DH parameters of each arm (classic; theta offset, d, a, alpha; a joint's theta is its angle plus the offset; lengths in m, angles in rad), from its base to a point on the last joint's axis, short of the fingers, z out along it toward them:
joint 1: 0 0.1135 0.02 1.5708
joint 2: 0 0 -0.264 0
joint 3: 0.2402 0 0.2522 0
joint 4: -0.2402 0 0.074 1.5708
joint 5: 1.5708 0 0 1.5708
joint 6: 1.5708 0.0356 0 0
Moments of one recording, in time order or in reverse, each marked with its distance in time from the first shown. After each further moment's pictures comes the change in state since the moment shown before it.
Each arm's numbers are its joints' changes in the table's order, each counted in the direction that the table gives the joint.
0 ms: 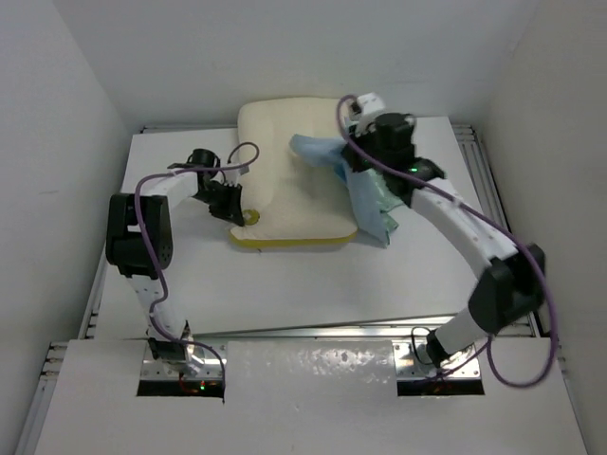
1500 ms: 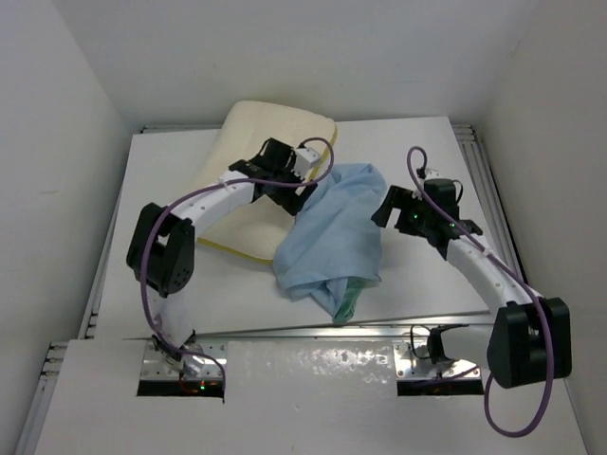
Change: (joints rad) left arm -0.472 0.109 0.116 0.158 -0.413 0.006; right arm -0.312 0.379 -0.571 -0.066 -0.116 0.339
